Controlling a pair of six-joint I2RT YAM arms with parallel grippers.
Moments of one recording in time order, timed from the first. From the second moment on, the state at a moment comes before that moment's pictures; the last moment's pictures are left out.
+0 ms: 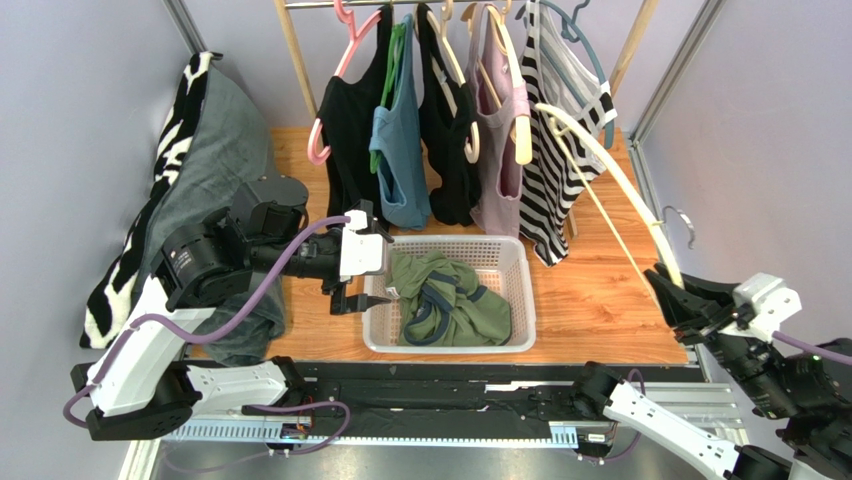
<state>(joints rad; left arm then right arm) -0.91 1.09 1.75 -1.19 0.46 0.59 0.90 0.27 1.34 -0.93 0.35 -0.26</state>
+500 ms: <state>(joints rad) -0.88 1.10 1.81 -1.19 0.47 0.59 0.89 0.36 1.34 -1.13 -0.12 -0.33</state>
